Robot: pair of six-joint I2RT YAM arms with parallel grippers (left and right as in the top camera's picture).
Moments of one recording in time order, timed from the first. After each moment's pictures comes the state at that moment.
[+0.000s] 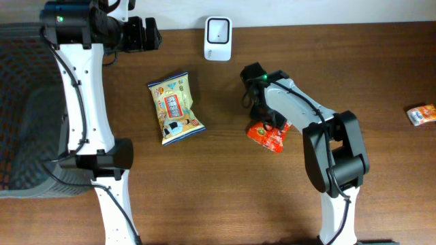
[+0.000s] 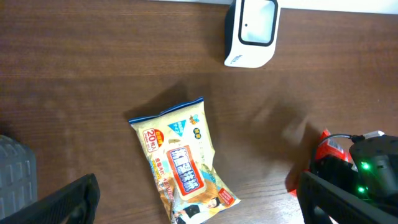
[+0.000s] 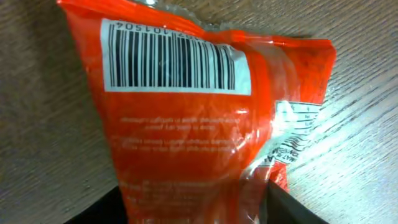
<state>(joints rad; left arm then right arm) -0.03 2.36 3.03 -1.69 0.26 -0.07 0.37 2.17 1.60 -1.01 0.28 0.90</state>
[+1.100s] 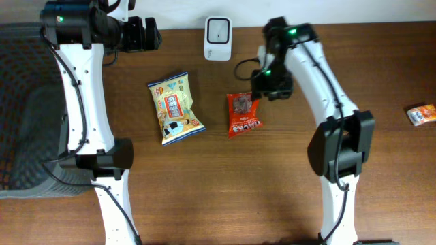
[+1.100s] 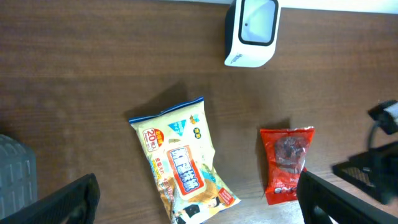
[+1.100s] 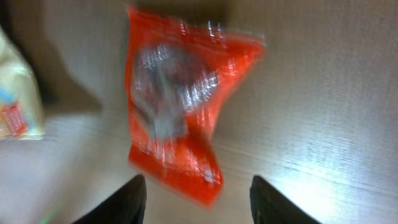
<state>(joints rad) -0.03 2.36 3.03 -1.69 0.25 -0.07 0.27 2.28 2.16 -1.39 -0.20 0.14</state>
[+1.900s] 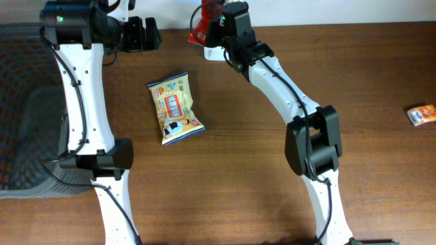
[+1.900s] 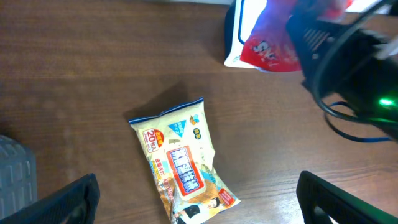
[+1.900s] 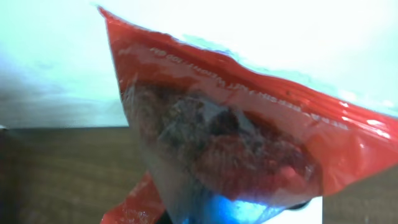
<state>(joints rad) -0.03 2.36 3.03 -1.69 0.26 -0.07 0.40 2.42 2.15 -0.19 -0.02 0.47</state>
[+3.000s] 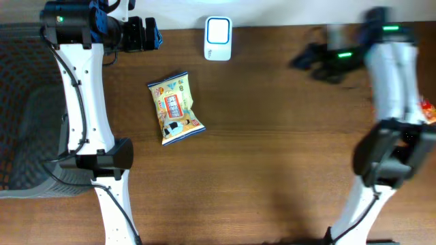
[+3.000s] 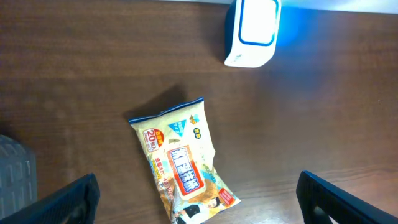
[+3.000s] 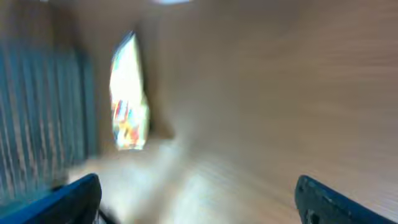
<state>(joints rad) -0.03 2.36 3.03 -1.69 0.26 -0.07 -0.10 2.16 2.03 -1.26 -0.78 -0.06</state>
